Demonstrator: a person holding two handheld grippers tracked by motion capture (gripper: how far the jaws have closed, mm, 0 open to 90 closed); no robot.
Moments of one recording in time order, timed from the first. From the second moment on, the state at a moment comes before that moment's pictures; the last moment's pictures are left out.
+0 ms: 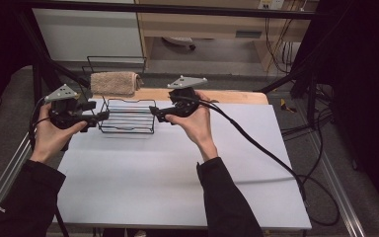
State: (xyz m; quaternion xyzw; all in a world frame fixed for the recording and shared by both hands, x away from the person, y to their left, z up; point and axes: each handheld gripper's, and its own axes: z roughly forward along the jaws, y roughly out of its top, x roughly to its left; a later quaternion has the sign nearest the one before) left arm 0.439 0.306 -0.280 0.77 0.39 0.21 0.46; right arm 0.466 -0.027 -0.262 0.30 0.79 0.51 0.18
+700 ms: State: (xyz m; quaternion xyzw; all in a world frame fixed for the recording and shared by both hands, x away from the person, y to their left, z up) left arm 0.410 0.284 -0.340 0.79 0.38 0.19 0.45; right arm 0.434 -0.137 -0.326 0.35 0.78 0.49 0.16
